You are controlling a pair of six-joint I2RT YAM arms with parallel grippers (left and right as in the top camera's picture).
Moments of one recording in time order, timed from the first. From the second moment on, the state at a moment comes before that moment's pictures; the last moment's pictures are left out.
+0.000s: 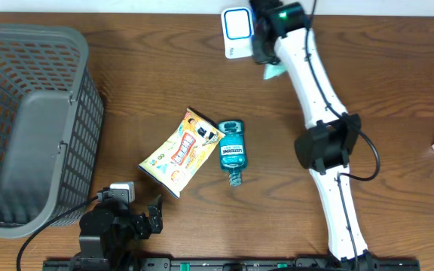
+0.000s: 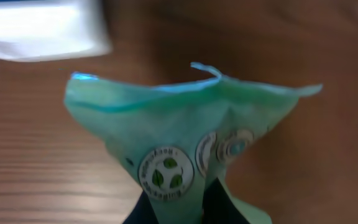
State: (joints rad) left arm -0.05 0.00 0.26 -0.94 0.17 -0.16; right arm 0.32 2.61 2.79 -1.45 0.30 0.24
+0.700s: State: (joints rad) left arm -0.05 0.00 0.26 -0.94 0.17 -0.16; right arm -0.24 2.61 2.46 -1.56 0.68 0.59
